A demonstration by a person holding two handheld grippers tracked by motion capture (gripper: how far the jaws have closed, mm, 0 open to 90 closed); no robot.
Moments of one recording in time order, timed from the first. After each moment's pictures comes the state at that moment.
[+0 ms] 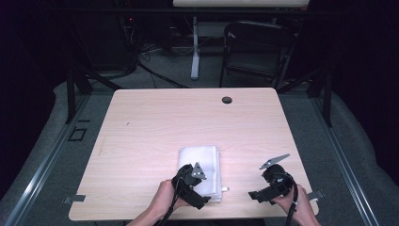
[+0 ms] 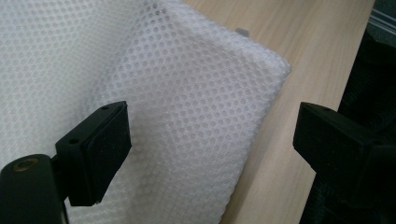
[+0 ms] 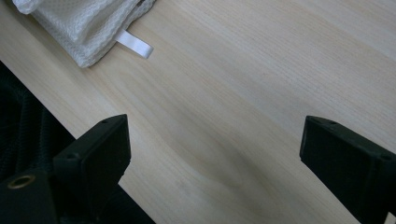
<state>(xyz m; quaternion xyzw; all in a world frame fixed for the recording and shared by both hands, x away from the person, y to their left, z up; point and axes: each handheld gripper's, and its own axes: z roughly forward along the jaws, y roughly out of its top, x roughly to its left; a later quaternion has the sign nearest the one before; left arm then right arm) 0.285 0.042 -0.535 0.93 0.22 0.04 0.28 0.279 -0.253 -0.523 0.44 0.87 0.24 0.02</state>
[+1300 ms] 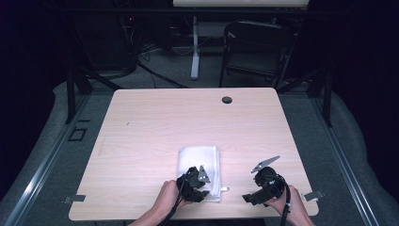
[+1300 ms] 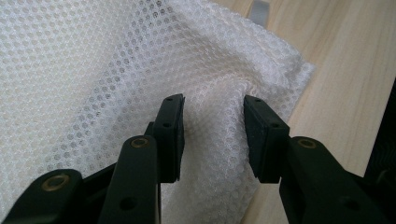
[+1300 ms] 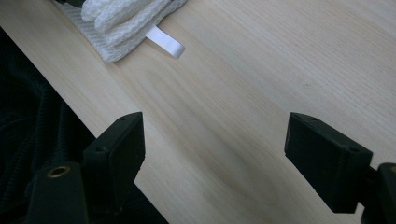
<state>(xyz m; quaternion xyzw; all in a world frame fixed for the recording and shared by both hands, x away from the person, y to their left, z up) 0.290 0.035 -0.555 0.94 0.21 0.05 0.25 0.277 -0.232 -0.529 0.41 0.88 0.23 0.01</state>
